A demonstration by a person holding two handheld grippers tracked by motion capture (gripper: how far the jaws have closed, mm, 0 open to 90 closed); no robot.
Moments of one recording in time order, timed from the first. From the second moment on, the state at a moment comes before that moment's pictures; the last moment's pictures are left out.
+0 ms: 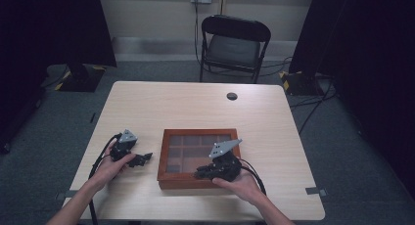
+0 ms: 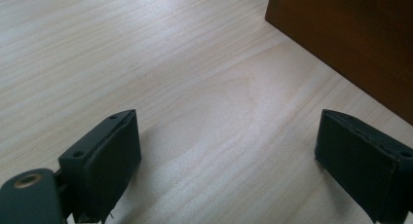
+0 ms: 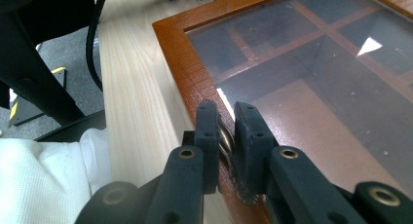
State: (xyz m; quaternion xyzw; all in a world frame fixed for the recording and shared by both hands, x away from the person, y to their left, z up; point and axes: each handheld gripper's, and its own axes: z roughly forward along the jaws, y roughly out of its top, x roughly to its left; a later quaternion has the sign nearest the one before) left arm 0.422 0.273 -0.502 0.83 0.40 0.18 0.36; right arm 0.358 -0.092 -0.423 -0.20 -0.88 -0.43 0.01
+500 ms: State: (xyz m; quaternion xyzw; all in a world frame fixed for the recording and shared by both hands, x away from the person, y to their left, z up) left arm 0.422 0.273 -0.502 0.83 0.40 0.18 0.36; right arm 0.362 -0.095 -0.407 -0.20 -0.88 -0.44 0.02
